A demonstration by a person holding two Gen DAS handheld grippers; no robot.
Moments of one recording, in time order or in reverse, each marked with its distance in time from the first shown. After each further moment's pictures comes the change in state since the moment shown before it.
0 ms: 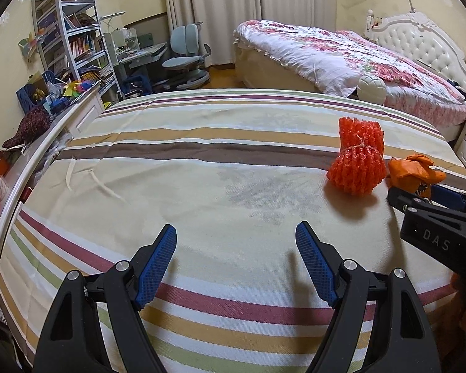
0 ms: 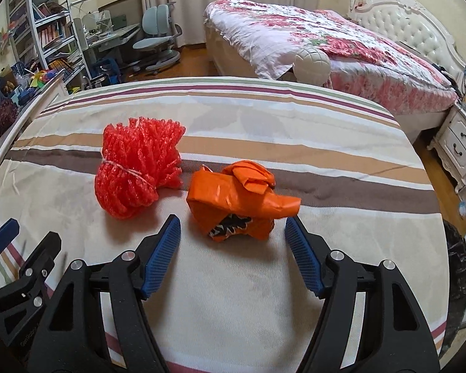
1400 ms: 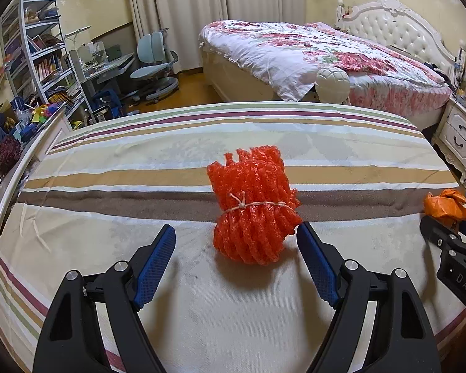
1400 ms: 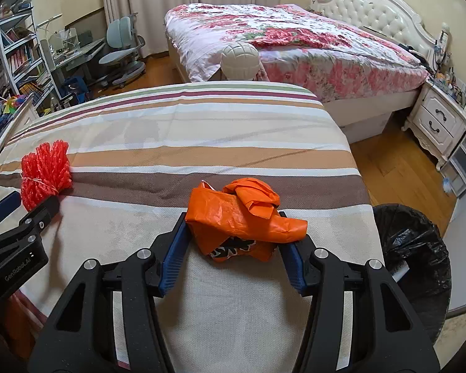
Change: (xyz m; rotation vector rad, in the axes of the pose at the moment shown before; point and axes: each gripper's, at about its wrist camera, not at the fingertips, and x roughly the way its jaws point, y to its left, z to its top) left arm 0.025 -0.087 0.037 0.093 -0.001 -0.074; right arm -0.007 -0.111 -0.007 0.109 -0.017 -0.081
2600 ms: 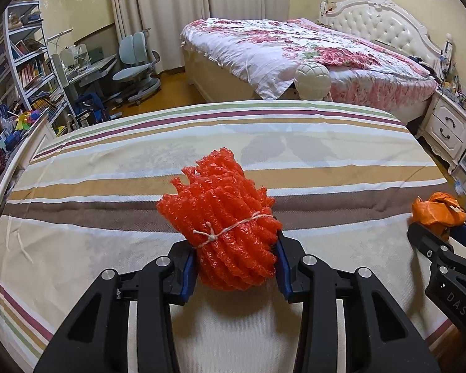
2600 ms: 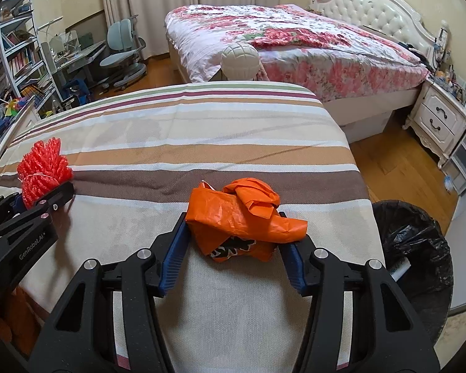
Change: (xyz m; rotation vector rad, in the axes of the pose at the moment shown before) left arm -0.003 -0.012 0.001 0.045 0.008 -0.075; right arm -0.005 -0.001 -0.005 0.009 -0.006 0.009
